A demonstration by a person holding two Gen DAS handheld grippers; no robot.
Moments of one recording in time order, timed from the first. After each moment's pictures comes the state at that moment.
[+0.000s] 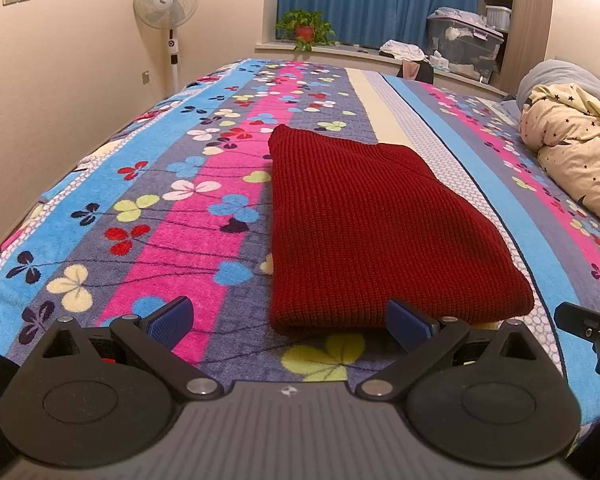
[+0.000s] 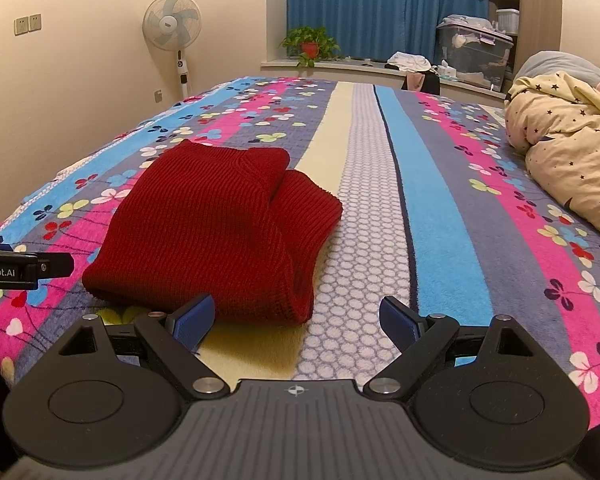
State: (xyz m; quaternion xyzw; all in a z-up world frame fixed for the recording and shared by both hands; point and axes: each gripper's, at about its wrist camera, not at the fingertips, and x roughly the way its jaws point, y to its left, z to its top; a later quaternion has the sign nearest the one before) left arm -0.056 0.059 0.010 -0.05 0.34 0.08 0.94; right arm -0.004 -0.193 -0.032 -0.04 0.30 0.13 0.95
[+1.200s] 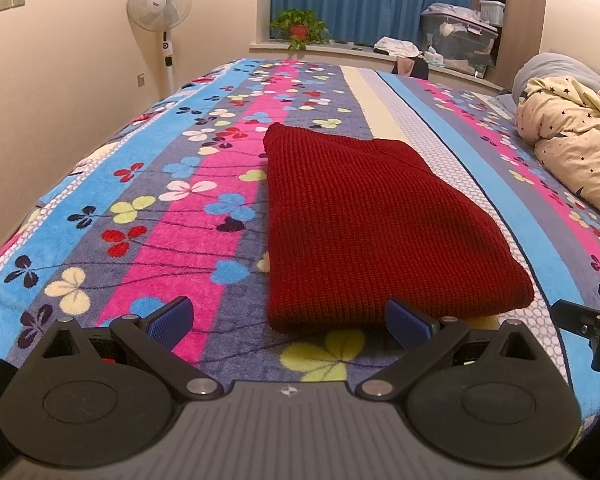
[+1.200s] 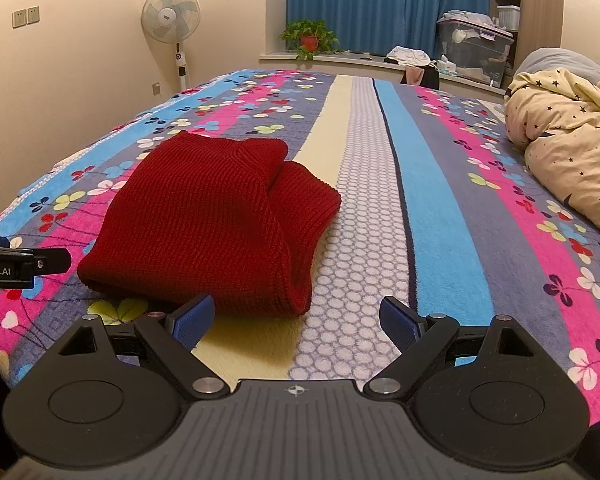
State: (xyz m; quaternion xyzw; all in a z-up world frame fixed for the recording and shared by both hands) left arm -0.054 0.064 0.007 -0.05 0.34 0.07 0.94; right arm -0.002 -0.196 -0.037 -0.05 0.31 0.13 0.94
